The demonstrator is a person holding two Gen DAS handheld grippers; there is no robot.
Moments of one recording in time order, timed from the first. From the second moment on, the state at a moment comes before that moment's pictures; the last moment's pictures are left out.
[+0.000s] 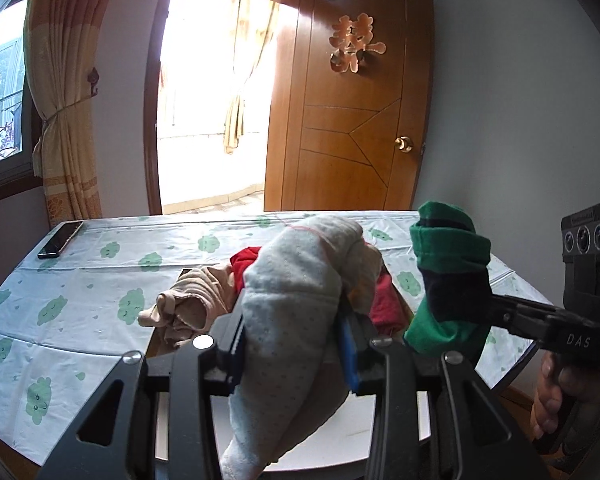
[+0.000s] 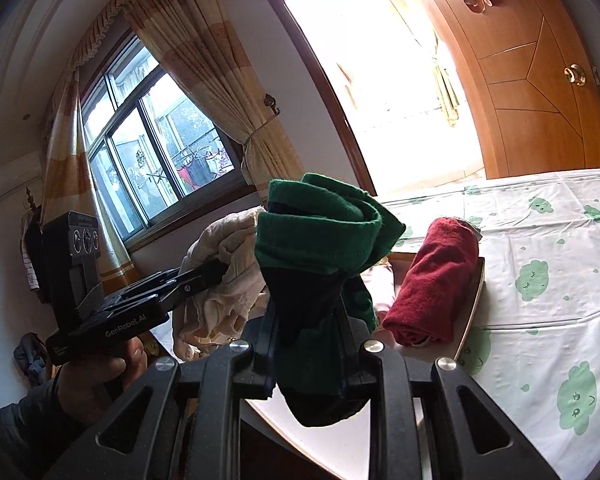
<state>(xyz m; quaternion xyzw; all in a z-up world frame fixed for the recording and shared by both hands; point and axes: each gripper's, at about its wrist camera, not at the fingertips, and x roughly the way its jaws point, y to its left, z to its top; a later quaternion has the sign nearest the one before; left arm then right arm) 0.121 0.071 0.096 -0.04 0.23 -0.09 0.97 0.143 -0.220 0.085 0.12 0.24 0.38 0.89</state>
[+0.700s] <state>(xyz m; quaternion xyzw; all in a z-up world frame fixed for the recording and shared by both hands) 0.247 0.092 0.064 -0.15 0.32 -0.07 0.93 0.252 -0.183 0.075 0.14 0.33 0.30 0.89</state>
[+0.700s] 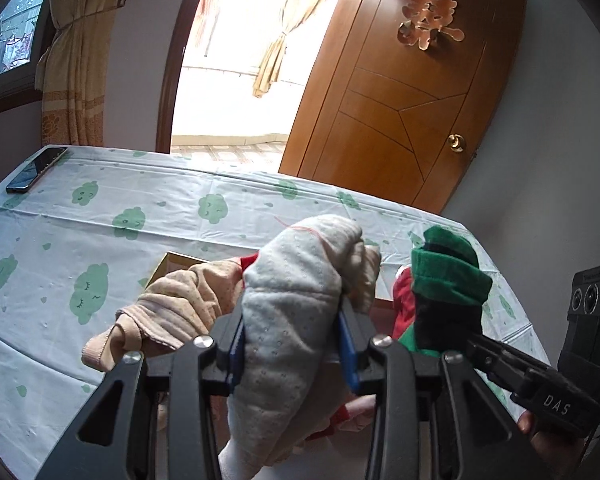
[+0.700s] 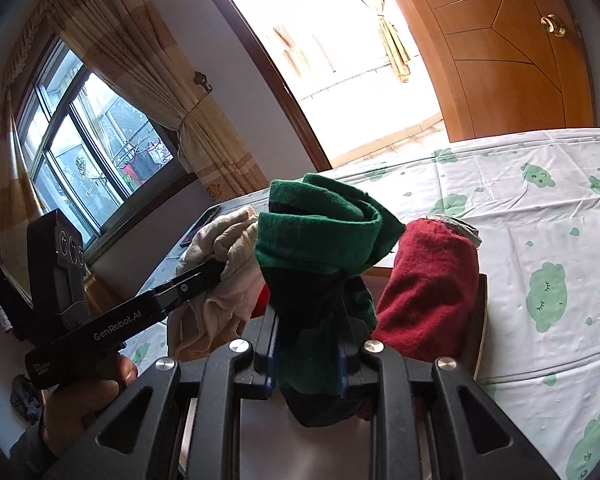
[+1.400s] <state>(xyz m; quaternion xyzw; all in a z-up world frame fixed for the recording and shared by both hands) 0.243 0.090 0.065 -0.13 0.29 -0.03 0.95 0.232 -0.204 0.083 0.12 0.30 0.28 0.90</state>
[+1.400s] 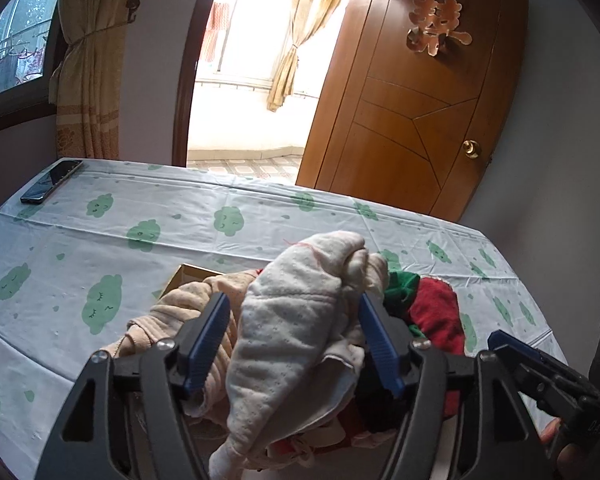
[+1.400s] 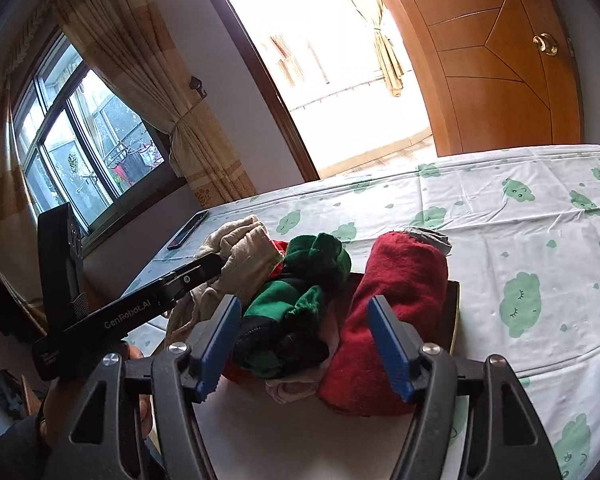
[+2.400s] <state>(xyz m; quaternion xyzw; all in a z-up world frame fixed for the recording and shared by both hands) 0.126 0.082 0.062 -0.09 0.24 -0.09 0.96 0.054 -0.252 0.049 0.05 0.26 0.36 0.89</state>
